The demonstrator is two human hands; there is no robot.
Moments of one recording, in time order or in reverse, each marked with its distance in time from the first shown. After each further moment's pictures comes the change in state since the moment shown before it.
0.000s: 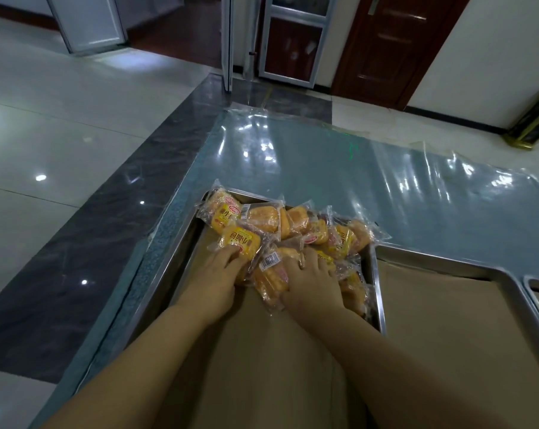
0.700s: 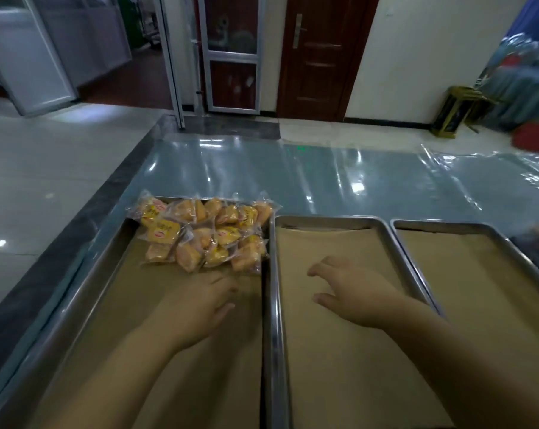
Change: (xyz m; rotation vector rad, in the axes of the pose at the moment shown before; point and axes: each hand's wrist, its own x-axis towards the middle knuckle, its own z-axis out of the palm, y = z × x) left_hand -0.120 0.200 -0.037 0.070 -0.021 0.350; right_hand -0.220 0.178 -0.091 0.052 0.001 -0.128
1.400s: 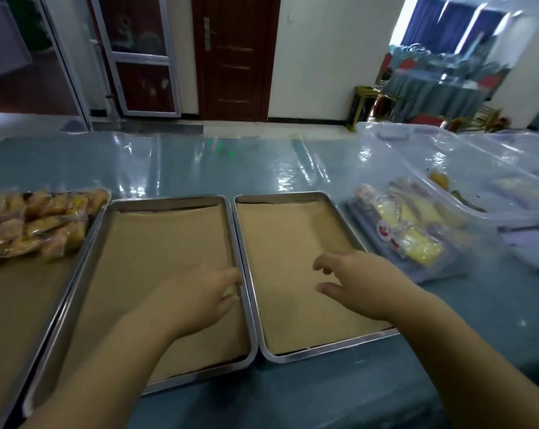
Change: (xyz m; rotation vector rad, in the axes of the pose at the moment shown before) left_hand 0.093 0.351 0.095 0.033 -0.156 0.201; right_hand -0.284 0.258 -0.039 -0.082 0.085 0.226
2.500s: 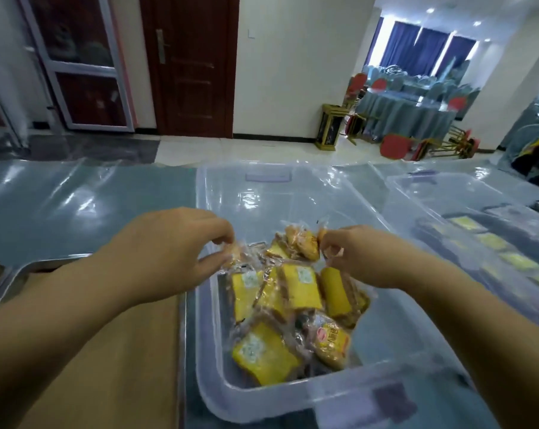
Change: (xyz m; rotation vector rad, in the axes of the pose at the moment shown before) left_hand 0.390 0.258 -0.047 0.087 0.259 0.091; right_hand 0.079 0.473 -0.105 -0.064 -0.072 0.095
